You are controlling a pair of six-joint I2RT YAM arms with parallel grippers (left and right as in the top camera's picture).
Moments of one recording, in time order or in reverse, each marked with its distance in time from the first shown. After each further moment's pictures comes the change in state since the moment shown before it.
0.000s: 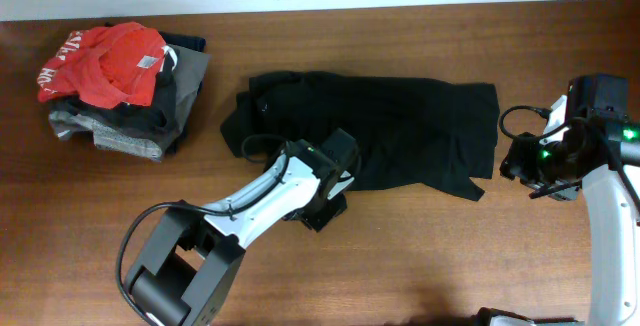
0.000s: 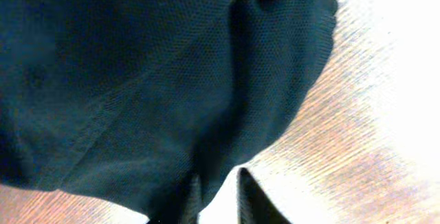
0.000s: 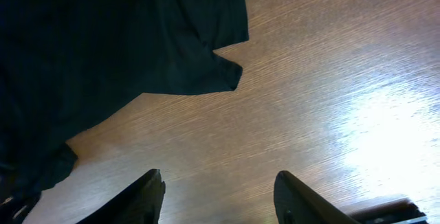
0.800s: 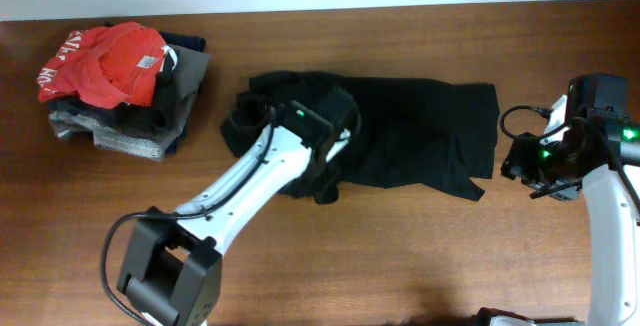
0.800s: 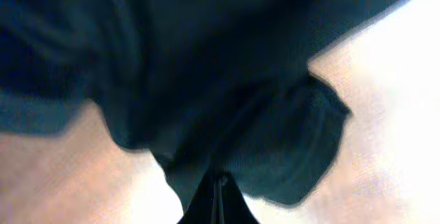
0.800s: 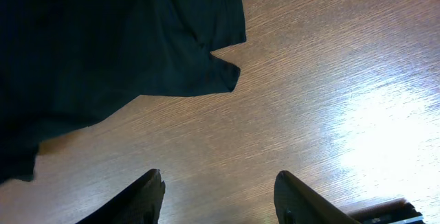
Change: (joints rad) left arm 0.076 -0.008 0.290 -0.140 -0.100 -0.010; right arm 0.000 0.000 0.000 0.002 0.008 0.000
